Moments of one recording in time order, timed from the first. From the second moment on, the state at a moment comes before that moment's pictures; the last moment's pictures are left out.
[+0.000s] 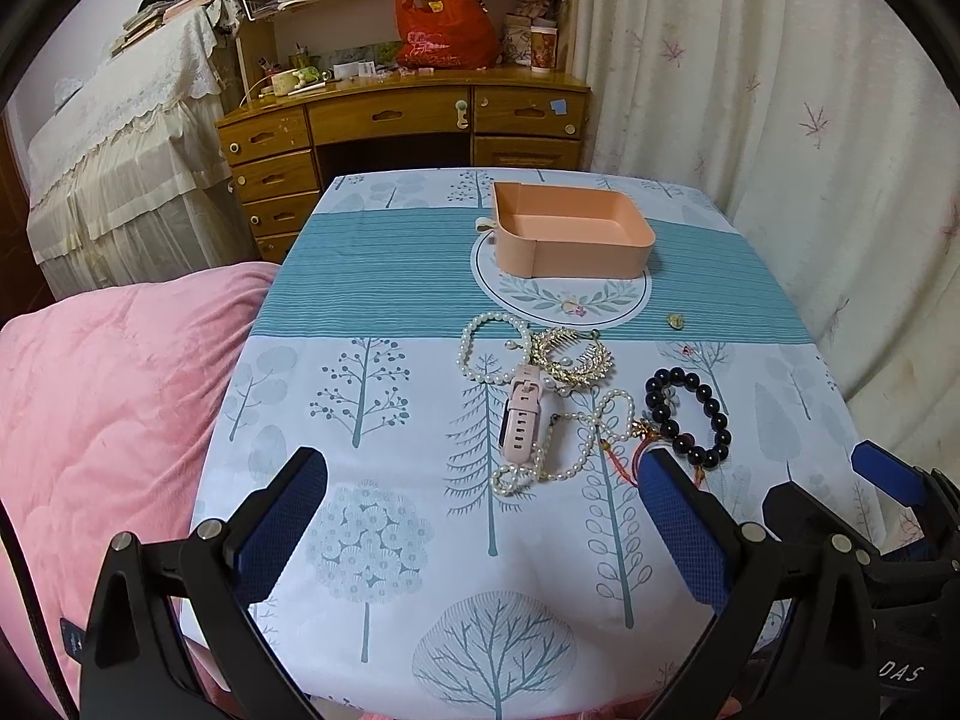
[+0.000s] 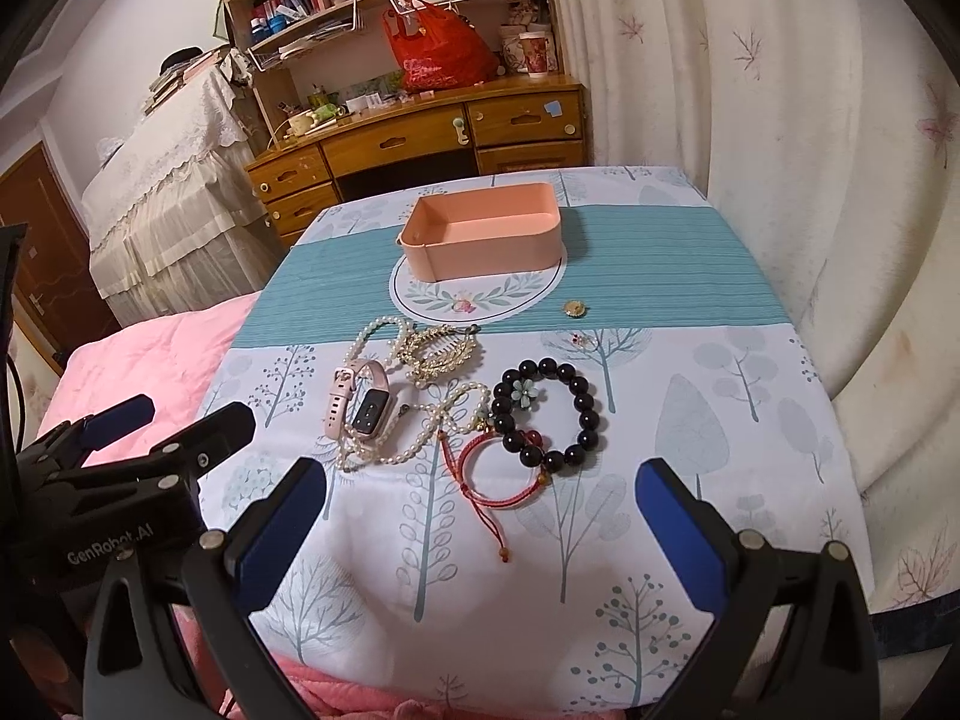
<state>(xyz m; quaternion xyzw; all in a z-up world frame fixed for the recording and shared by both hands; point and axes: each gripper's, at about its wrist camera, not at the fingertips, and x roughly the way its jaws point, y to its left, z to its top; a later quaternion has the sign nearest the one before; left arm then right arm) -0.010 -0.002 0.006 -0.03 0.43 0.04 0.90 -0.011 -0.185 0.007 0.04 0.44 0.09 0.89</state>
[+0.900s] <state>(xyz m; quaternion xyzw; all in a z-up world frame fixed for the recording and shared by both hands) -0.018 -0.002 0.003 -0.03 0.44 0.04 0.90 -0.023 -0.183 0.007 0.04 0.42 0.09 0.90</state>
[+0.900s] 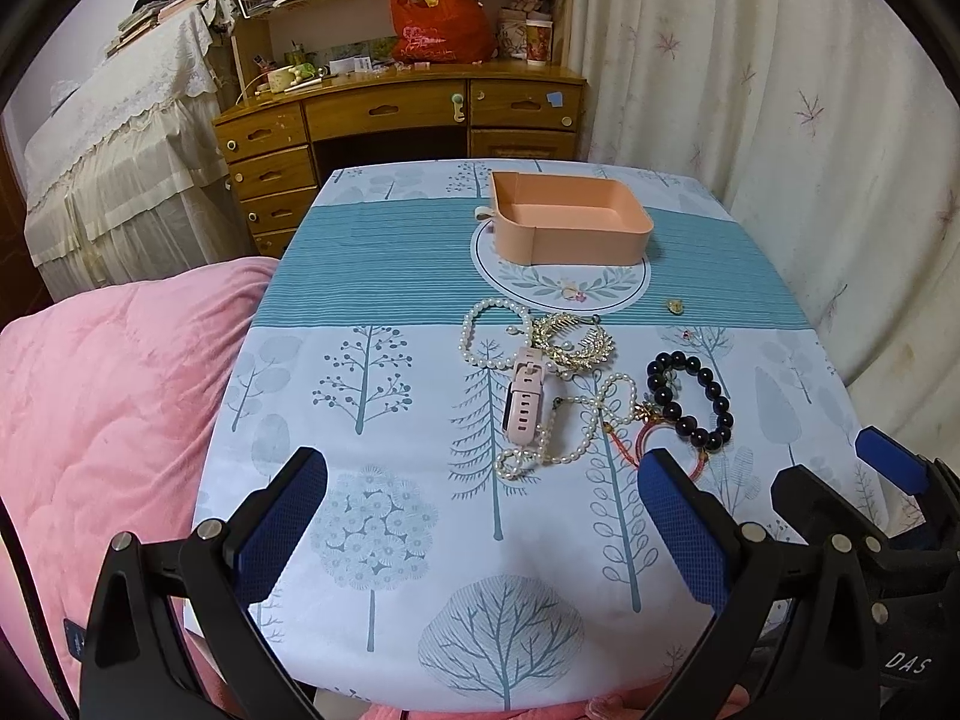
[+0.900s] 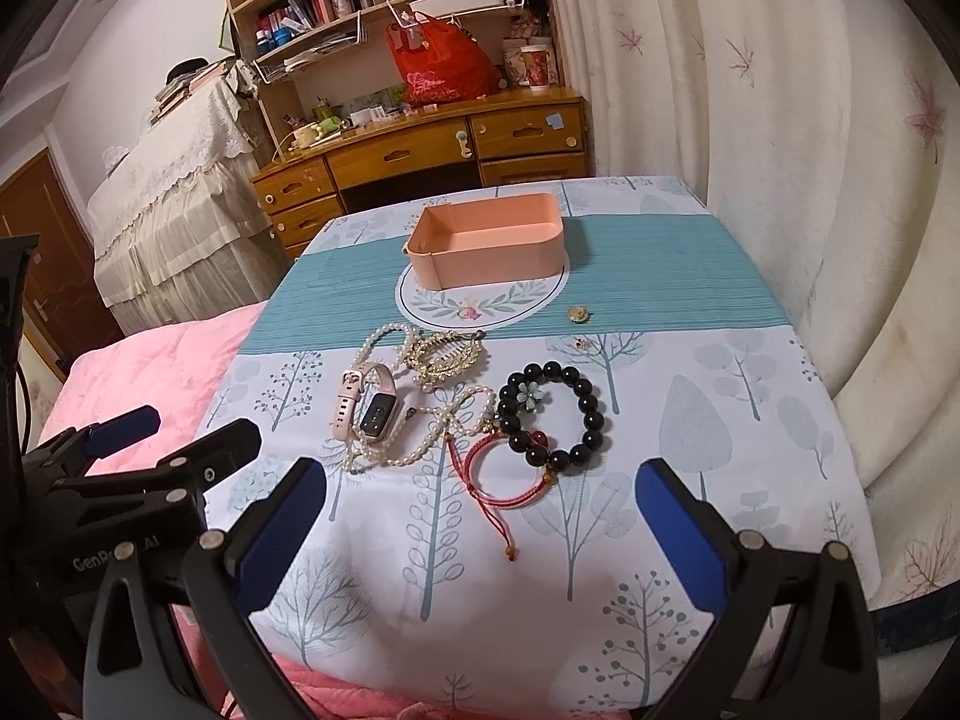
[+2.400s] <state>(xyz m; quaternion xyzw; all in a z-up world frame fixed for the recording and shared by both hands) 0.114 0.030 -0.077 -0.15 0.52 -0.11 0.83 0.043 -0.180 -0.095 -0.07 0.44 0.10 0.89</state>
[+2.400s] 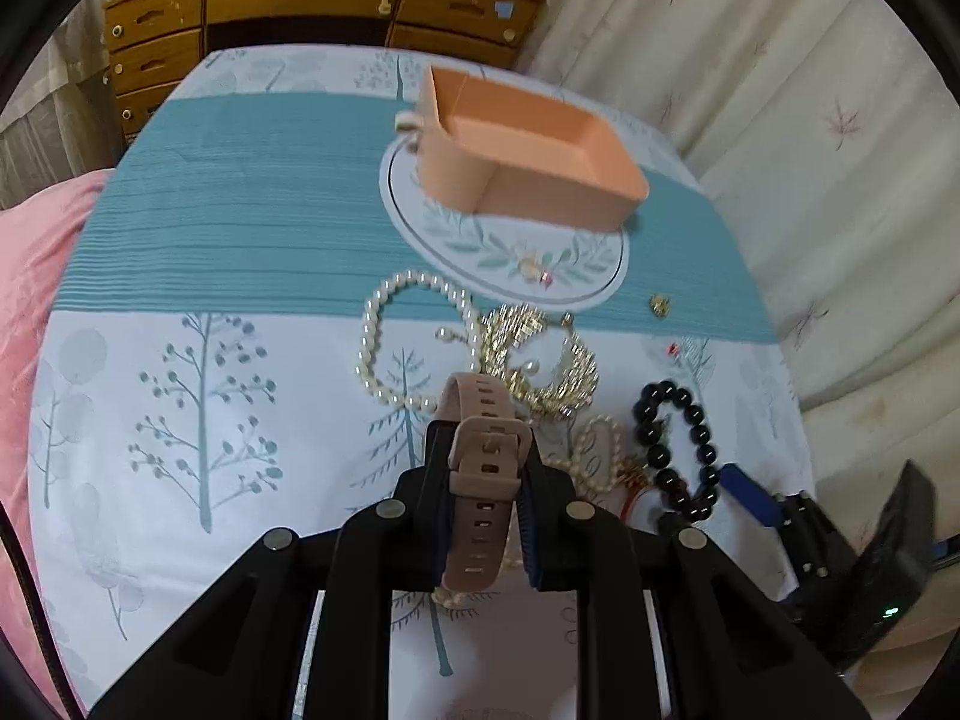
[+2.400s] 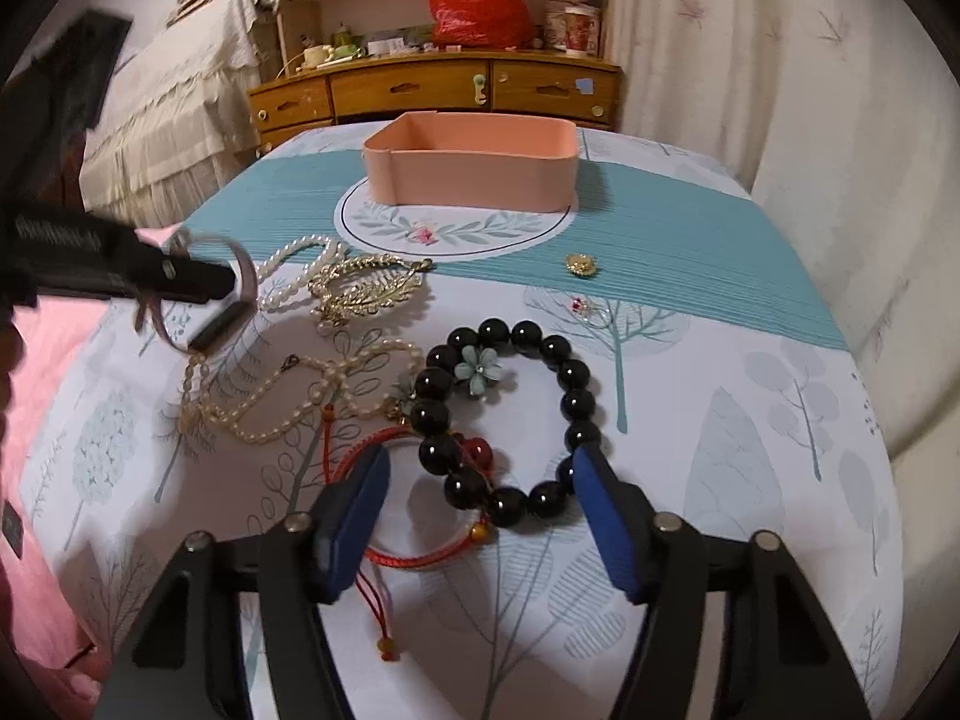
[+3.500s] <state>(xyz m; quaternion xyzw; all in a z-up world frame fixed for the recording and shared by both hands) 0.130 0.033 0.016 -0.09 0.46 -0.12 0.87 0.116 -0.236 0.000 0.15 0.41 0.21 0.87</state>
